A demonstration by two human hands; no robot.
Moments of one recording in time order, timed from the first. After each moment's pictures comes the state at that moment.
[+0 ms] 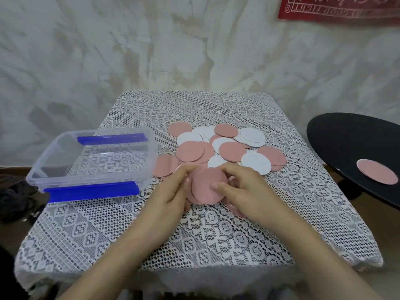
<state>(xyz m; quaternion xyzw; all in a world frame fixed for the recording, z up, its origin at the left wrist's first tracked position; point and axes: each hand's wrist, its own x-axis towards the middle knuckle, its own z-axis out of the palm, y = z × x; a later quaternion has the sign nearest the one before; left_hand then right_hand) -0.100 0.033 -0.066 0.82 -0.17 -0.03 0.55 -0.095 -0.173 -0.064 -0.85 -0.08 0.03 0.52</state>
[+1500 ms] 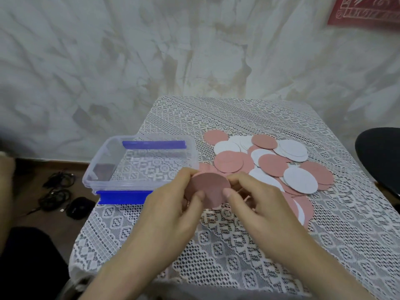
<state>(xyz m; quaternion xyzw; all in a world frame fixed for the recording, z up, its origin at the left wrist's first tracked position) -0.112 0.088 -0.036 0.88 -0.15 0.10 0.45 -0.113 -0.107 -0.034 -0.87 -0.17 -0.06 0.46</state>
